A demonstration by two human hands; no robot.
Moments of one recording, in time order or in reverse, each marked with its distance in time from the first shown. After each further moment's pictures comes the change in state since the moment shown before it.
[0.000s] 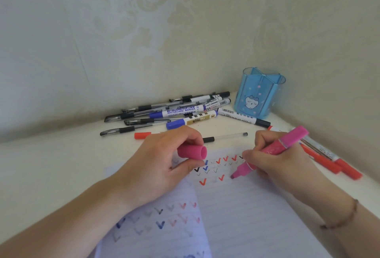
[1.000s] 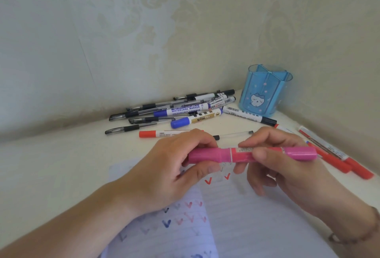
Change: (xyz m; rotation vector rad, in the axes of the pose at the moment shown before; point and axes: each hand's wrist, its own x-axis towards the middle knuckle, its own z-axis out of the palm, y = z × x) left_hand -0.002 0.008 0.002 -0.103 -0.072 0.084; right_hand -0.010 -0.002 0.003 0.420 -0.363 -0.191
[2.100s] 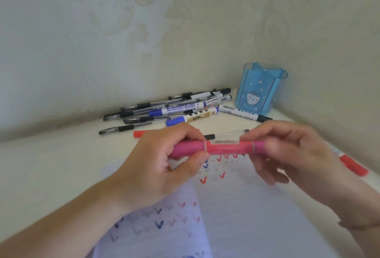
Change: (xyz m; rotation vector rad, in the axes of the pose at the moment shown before) left_hand 0.003 0.006 -0.005 -0.051 0.045 -0.070; right_hand -0.002 -0.016 -0.012 -0.085 -0.041 0.029
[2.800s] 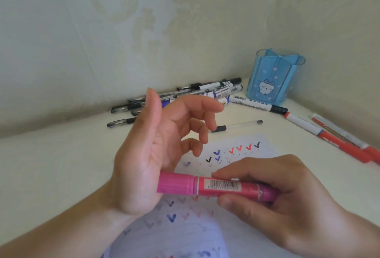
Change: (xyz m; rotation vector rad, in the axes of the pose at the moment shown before) left_hand -0.004 0.010 0.000 -0.862 0.073 -0.200; right_hand -0.014 0.012 0.053 -0.487 -0.082 -0.322
